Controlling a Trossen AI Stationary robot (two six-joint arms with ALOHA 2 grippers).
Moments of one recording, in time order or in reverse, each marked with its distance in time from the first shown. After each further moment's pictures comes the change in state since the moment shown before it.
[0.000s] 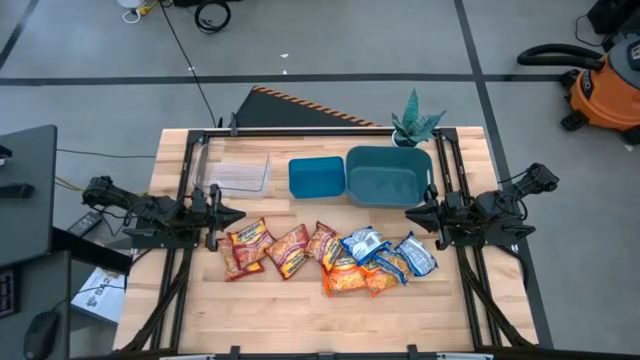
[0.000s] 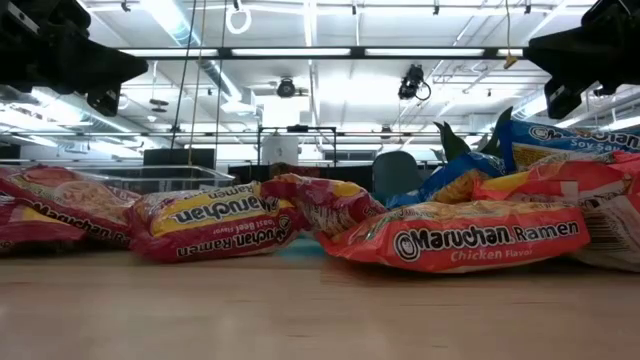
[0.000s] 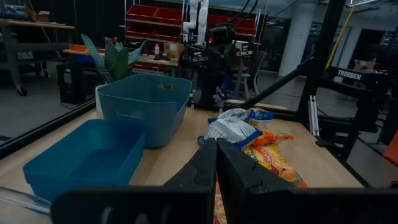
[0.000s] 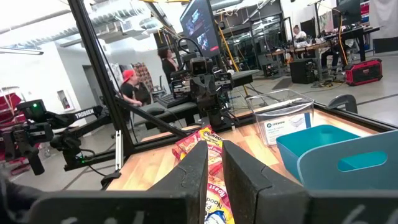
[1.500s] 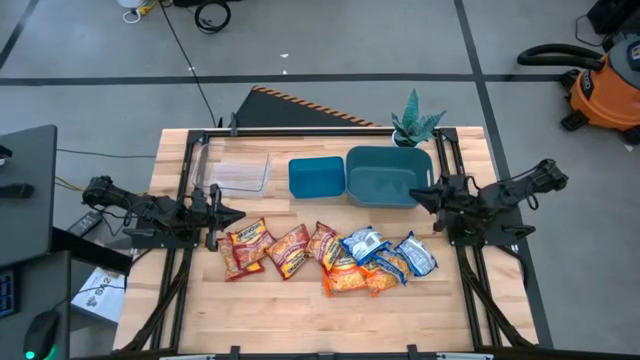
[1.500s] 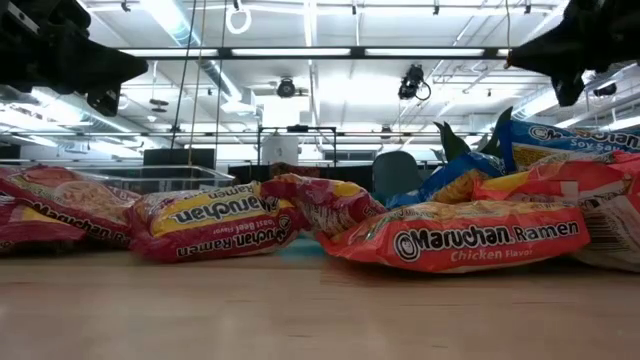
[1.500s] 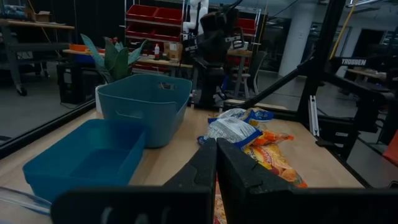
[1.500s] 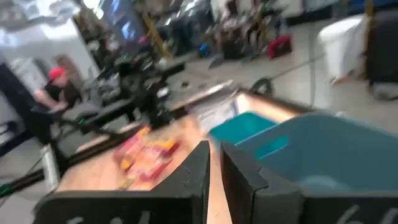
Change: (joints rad) left arm 0.000 0.000 0.000 0.000 0.000 0.000; right arm -0.041 0.148 0.263 -0.370 0.204 0.213
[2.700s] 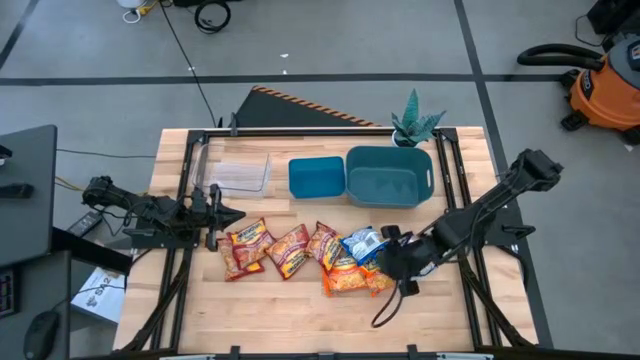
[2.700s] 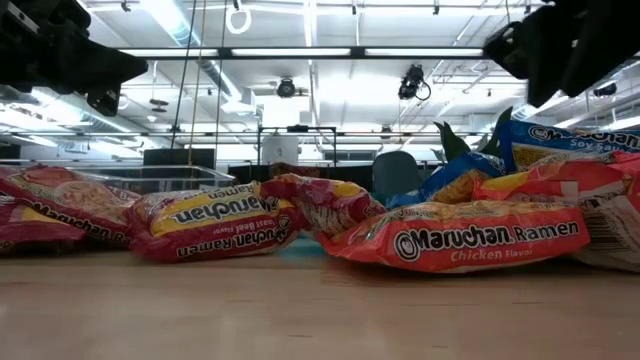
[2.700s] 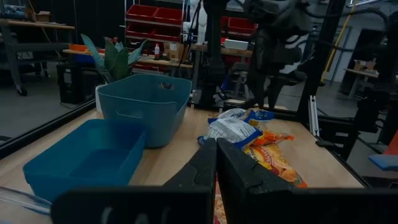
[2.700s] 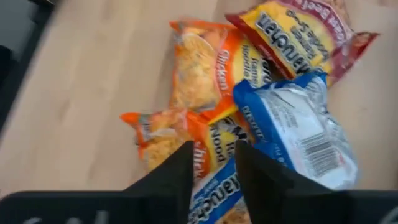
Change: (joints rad) left arm 0.000 0.000 0.000 0.000 0.000 0.000; right arm 0.121 1.234 0.690 -0.418 -0.477 -0.117
